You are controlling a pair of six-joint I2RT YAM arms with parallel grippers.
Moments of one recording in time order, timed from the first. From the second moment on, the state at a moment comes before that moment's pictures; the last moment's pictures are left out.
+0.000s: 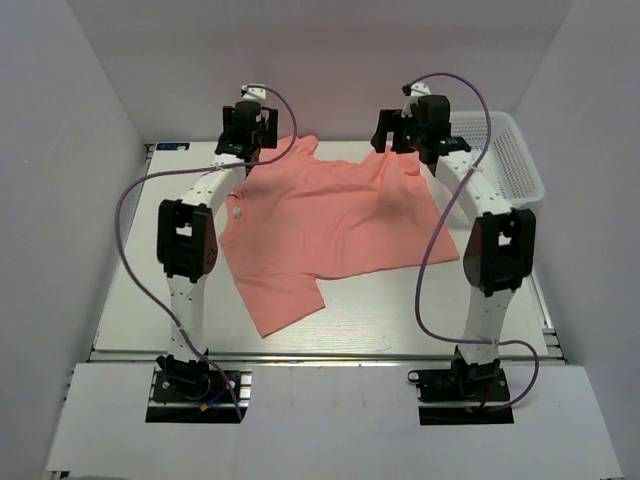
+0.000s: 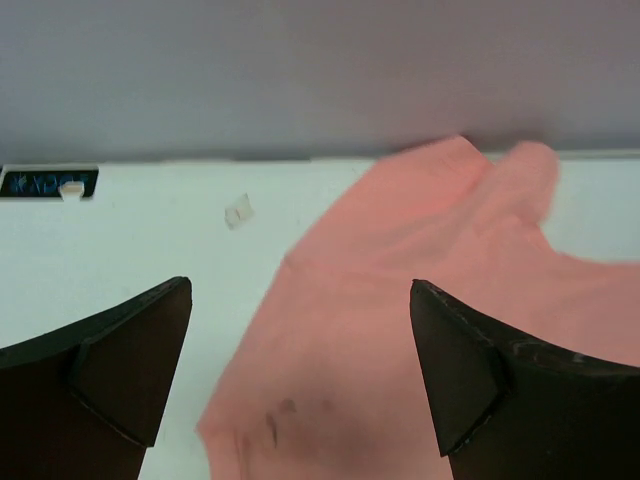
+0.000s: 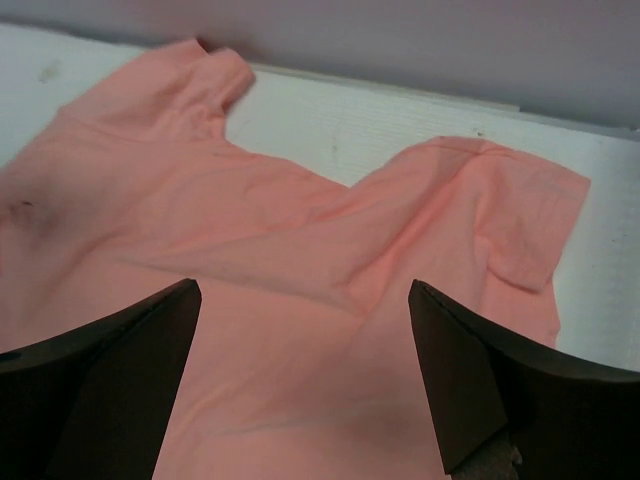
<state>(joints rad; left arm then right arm) -0.26 2.26 1.96 -0.04 -0.35 0.06 0.23 2.03 1.83 -0.26 -0.21 0.12</state>
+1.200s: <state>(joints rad) -0.46 1.11 0.51 -0.64 0.24 -0.59 0.00 1.40 0.74 -0.33 0.10 0.59</state>
